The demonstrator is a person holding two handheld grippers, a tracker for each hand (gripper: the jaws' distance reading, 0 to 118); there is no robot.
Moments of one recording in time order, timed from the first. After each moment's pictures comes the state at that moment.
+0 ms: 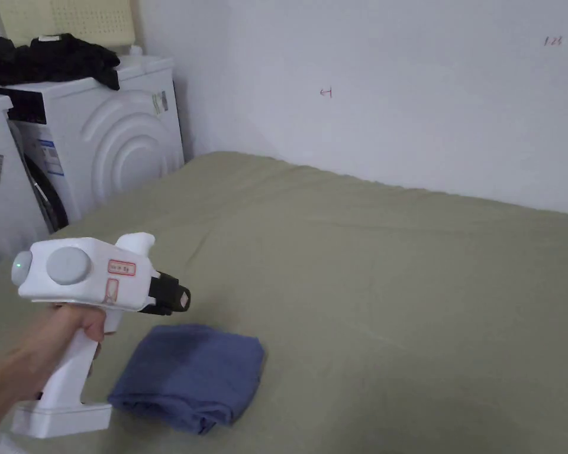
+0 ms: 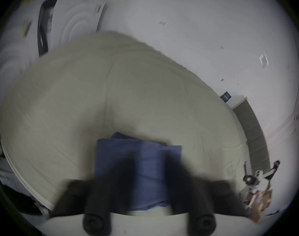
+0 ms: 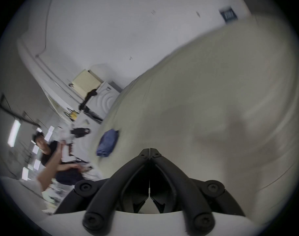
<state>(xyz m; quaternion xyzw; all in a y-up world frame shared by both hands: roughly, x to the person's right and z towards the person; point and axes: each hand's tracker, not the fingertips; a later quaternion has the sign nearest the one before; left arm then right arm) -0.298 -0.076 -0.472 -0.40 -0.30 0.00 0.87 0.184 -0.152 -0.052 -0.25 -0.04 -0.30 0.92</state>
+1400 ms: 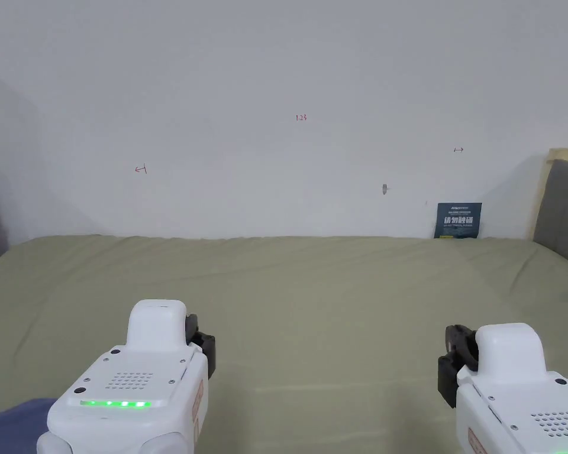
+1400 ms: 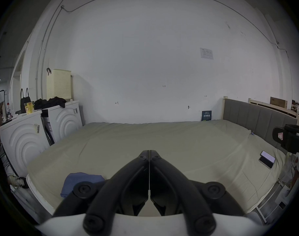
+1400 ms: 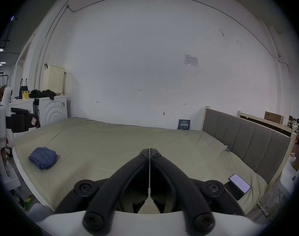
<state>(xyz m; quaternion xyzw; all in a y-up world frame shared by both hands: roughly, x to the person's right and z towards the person) -0.125 -0.018 -0.173 -0.10 -0.30 -0.05 0.95 0.112 -0.035 0.037 -0.09 -0.32 0.03 0.94</state>
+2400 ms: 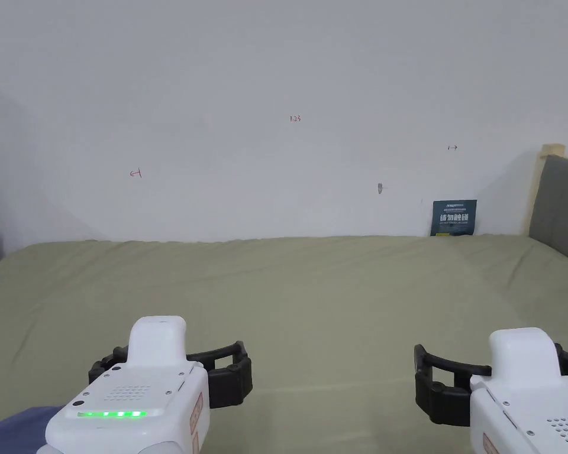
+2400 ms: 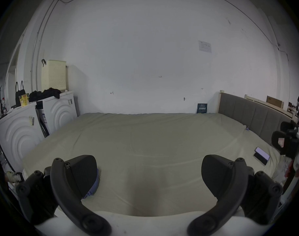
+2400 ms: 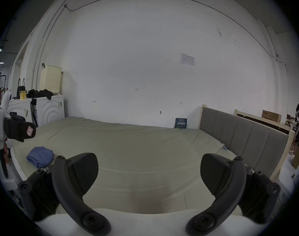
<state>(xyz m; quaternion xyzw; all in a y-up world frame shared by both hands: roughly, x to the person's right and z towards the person) -0.129 -0.024 -0.171 -0.15 -0.32 -0.04 0.94 0.118 -0.039 0.049 -0.09 -0.32 0.02 0.94</state>
